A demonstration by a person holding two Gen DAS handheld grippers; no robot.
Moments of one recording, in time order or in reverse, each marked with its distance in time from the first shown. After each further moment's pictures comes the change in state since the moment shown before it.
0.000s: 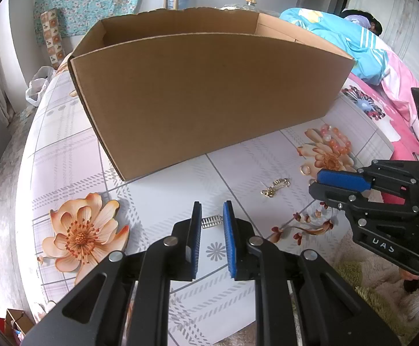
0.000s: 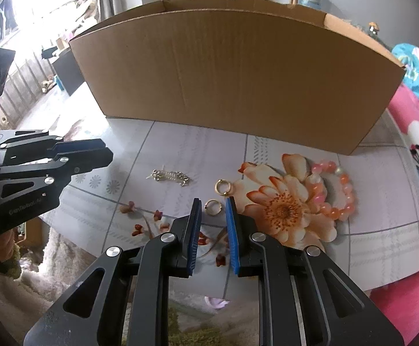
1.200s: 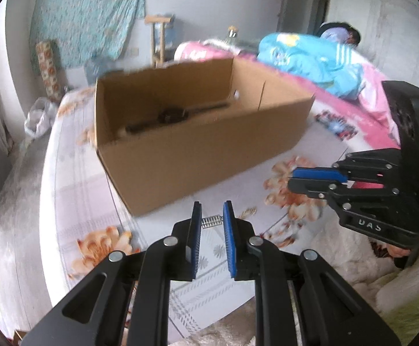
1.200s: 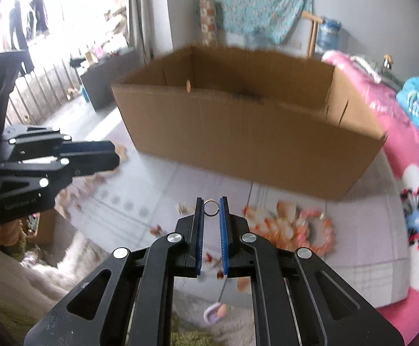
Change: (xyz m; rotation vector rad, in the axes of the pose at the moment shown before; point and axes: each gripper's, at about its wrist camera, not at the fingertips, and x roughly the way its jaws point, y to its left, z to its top) left arm -0.075 -0.016 0.013 0.077 -0.167 -0.024; right arm -0.060 -0.011 0.019 -0.093 -0.172 0.093
